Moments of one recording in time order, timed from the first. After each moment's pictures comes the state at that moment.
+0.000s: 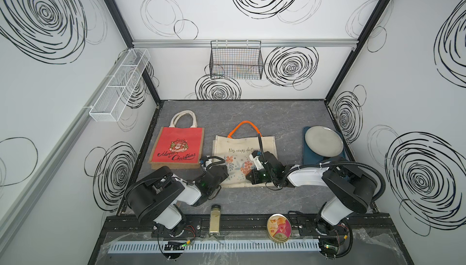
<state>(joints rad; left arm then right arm) -0.74 1.54 0.19 0.73 -0.29 -1.33 0.83 1.60 0.54 0.21 -0.30 0.65</state>
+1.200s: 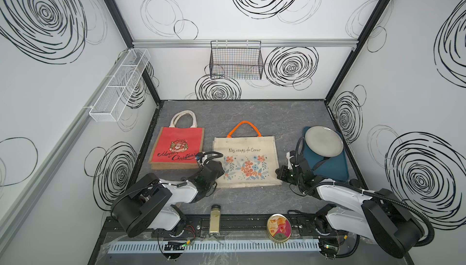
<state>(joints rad) -0.67 1.39 0.27 0.44 -0.34 -1.16 0.54 1.17 0.28 0.06 -0.09 0.77</state>
